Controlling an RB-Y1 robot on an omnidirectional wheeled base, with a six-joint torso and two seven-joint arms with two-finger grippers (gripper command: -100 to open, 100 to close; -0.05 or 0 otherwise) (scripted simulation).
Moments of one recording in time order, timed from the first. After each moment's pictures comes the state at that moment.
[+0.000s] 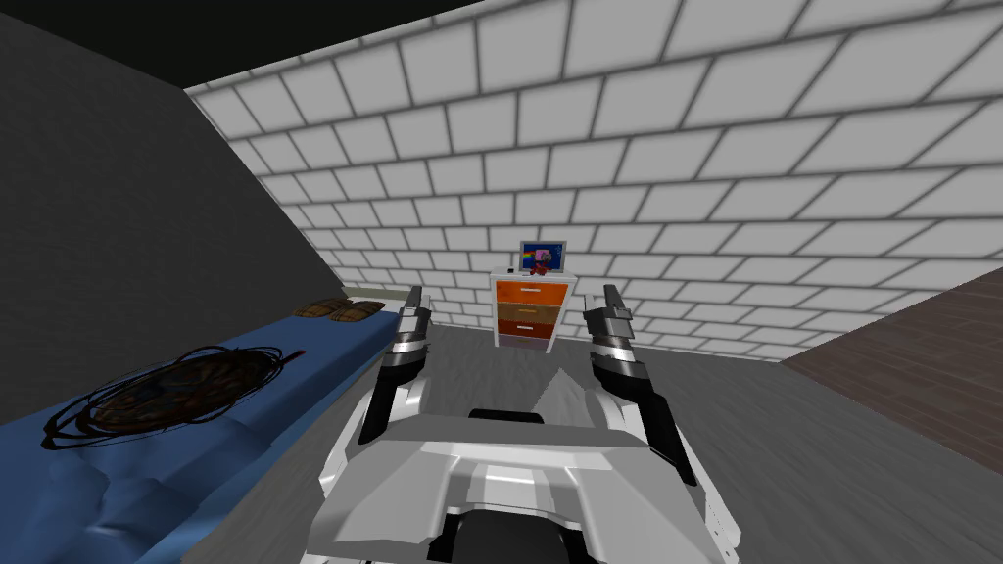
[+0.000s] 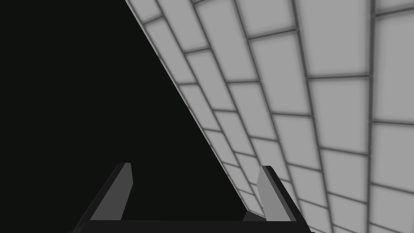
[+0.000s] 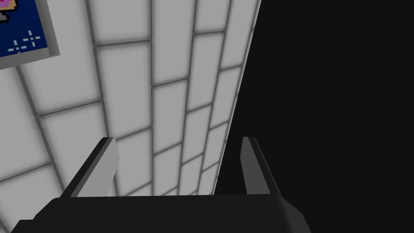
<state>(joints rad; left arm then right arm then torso) 0.46 -0.01 0.07 -2.26 -0.12 -0.47 -0.12 0.49 0.00 0.05 -2.36 -0.03 -0.36 0.10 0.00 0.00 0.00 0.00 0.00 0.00</state>
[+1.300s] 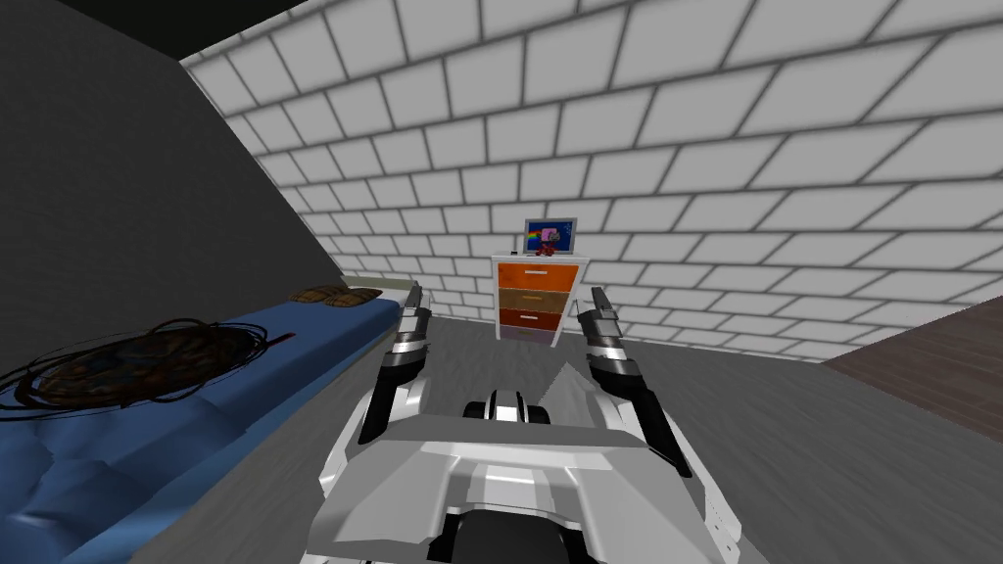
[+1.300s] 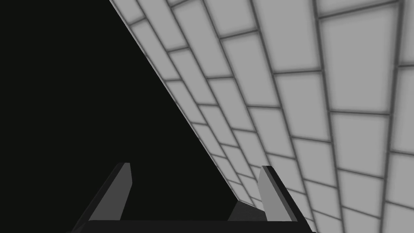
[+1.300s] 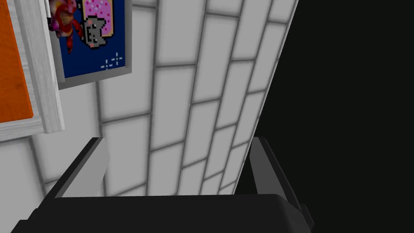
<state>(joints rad) 0.46 -0.01 0.07 -2.26 -0.12 -0.47 -0.12 0.48 -0.07 0.05 -2.33 0.00 -0.33 0.10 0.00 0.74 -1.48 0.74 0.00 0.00</state>
